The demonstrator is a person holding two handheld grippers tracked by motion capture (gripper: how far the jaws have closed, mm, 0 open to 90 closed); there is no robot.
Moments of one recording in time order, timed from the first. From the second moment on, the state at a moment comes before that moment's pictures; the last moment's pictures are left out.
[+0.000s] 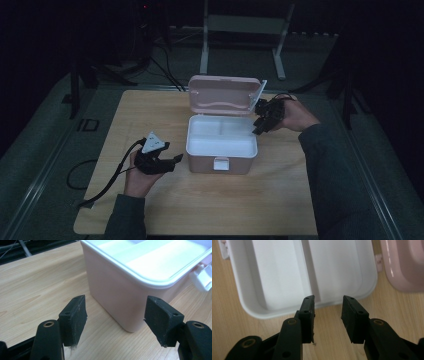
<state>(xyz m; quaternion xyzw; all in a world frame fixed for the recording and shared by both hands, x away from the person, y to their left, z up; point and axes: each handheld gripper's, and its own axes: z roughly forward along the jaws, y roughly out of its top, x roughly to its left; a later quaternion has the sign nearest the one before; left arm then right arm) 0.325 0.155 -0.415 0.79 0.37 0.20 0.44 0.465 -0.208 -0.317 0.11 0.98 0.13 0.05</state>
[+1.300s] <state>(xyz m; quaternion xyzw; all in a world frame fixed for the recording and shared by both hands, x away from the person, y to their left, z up) 0.418 0.152 -0.361 0.80 0.34 0.17 0.47 0.491 -0.245 -0.322 0.27 0.92 0.26 0.11</state>
